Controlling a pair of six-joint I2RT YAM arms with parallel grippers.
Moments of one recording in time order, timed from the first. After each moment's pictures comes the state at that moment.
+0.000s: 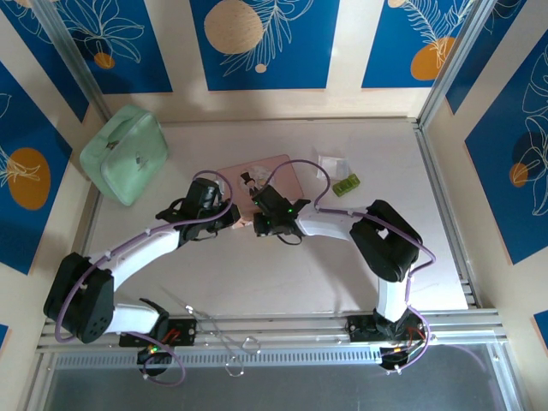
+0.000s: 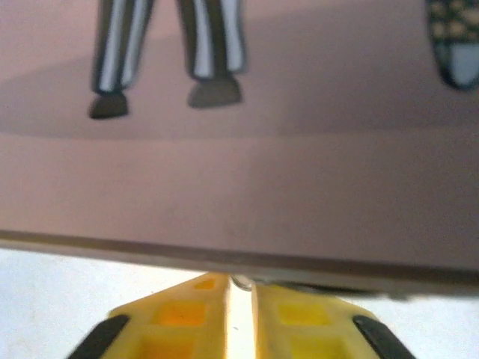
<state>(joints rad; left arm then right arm) -0.52 1.33 0.79 -0.25 0.17 -0.79 0.85 1.86 1.14 -0.29 0.03 0.64</state>
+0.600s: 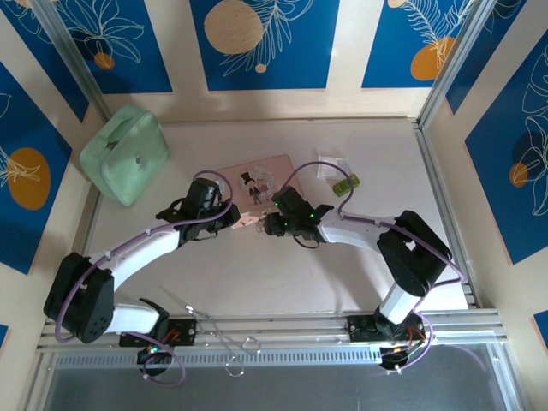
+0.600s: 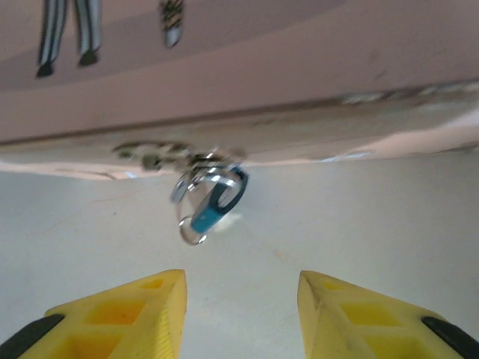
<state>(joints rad) -0.52 1.33 0.79 -0.25 0.18 -0.79 0.78 1.67 0.95 -0.22 0.02 0.63</state>
